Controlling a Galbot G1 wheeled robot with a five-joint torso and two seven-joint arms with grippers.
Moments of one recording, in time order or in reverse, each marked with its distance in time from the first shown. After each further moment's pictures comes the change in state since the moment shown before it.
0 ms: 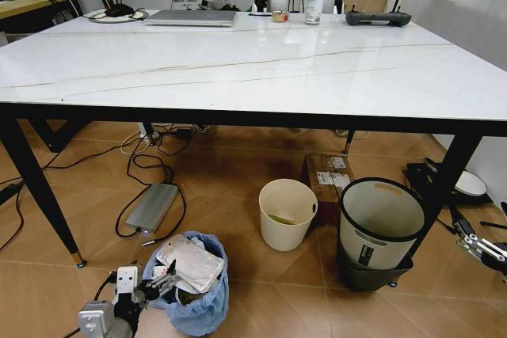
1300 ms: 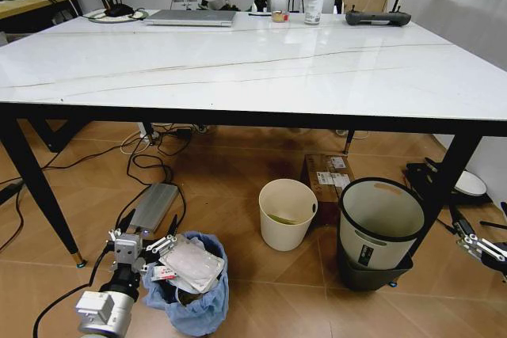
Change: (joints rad) left arm -0.103 -0.021 -0.012 0.045 0.168 -0.229 0.076; right arm 0.000 0.000 0.000 0.000 0.000 0.000 0.000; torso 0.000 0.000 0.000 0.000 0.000
